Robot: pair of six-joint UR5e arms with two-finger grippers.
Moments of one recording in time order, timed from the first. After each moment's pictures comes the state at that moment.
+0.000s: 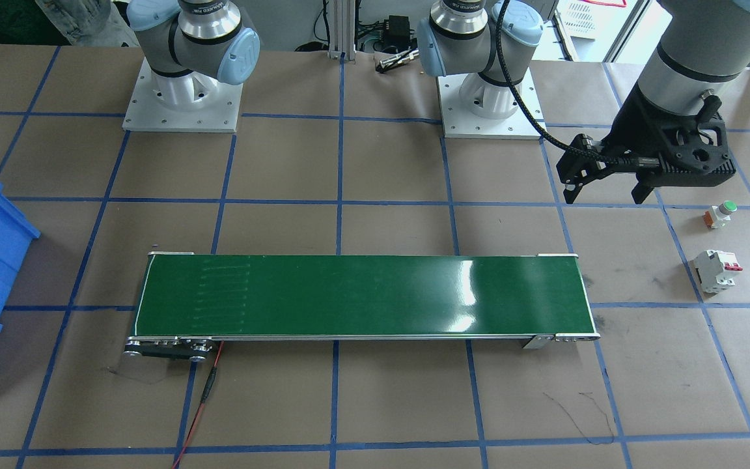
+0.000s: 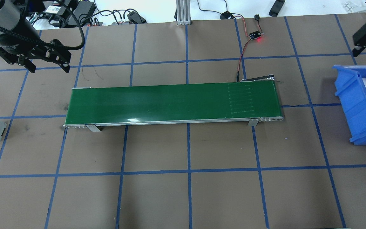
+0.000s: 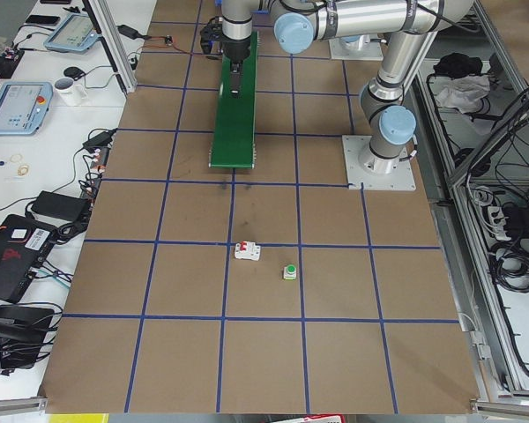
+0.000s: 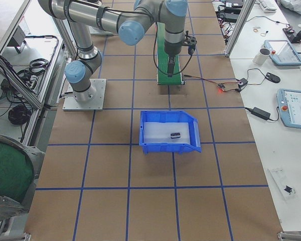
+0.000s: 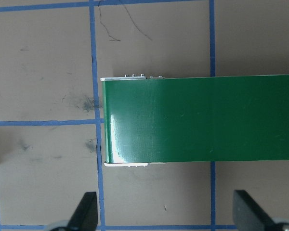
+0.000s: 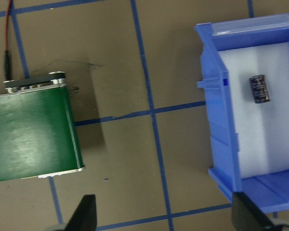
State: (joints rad) left arm -1.38 -1.58 -1.58 -1.48 1.61 0.21; right arm 1.14 -1.54 1.53 -1.61 -1.60 -0.28
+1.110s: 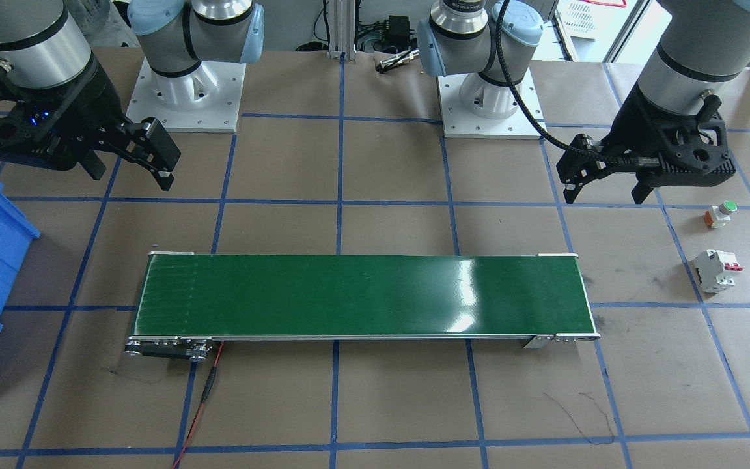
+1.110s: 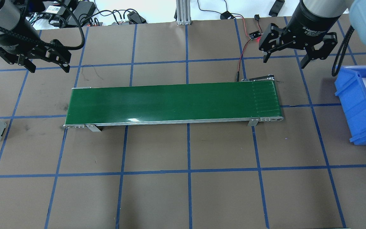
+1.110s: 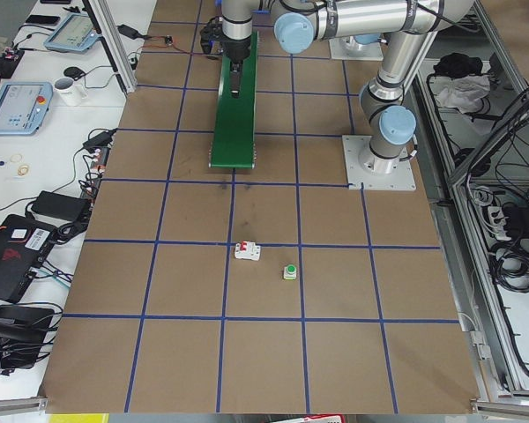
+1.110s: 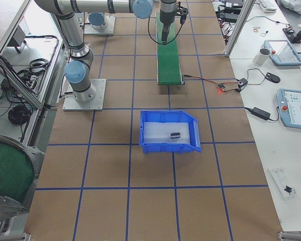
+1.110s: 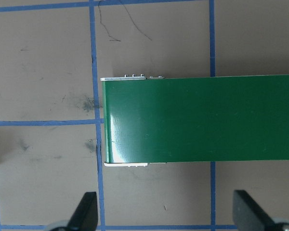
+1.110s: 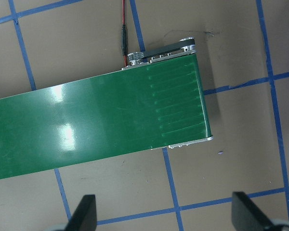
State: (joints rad) left arm -1.38 -1.58 -1.58 -1.48 1.61 0.21; right arm 1.52 -1.56 1.54 -1.58 -1.52 0.16
